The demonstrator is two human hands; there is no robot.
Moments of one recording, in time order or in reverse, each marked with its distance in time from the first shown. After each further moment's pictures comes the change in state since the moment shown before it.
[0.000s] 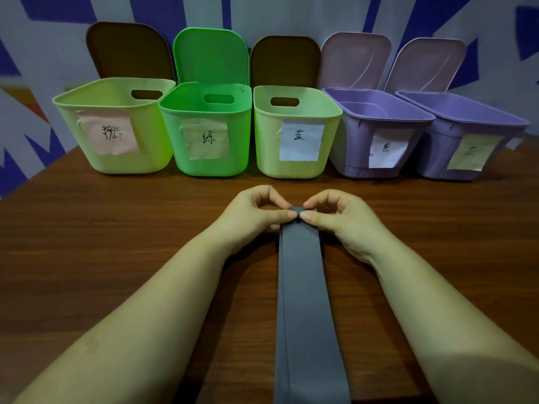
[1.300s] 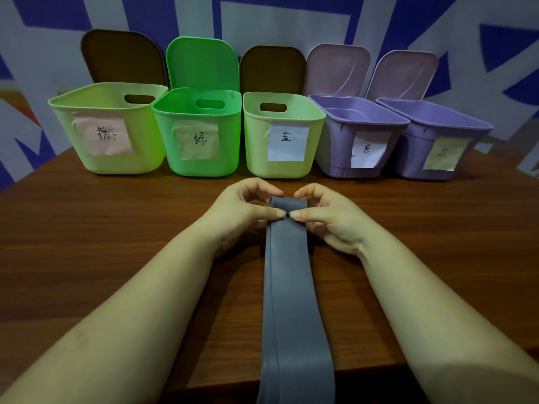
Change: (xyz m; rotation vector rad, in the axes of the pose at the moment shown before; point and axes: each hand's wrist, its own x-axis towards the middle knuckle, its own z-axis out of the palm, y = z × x) left_hand -0.018 0.014 0.007 -0.061 0.014 -0.003; right_hand -0.011 -0.011 0.000 0.290 -0.141 0.081
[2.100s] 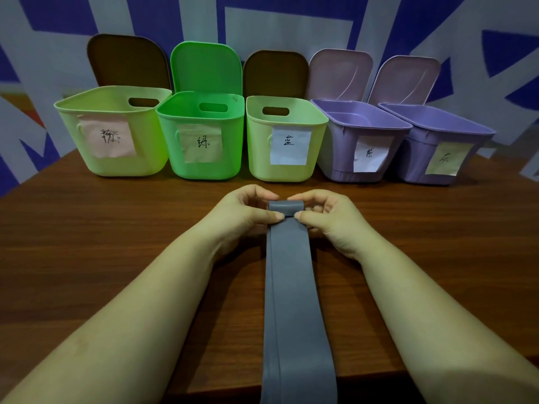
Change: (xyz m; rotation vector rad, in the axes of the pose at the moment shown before) left_hand 0.001 0.002 0.000 -0.092 0.037 -0.154; right_hand 0.001 0.005 -0.001 -0.318 0.073 -0.131
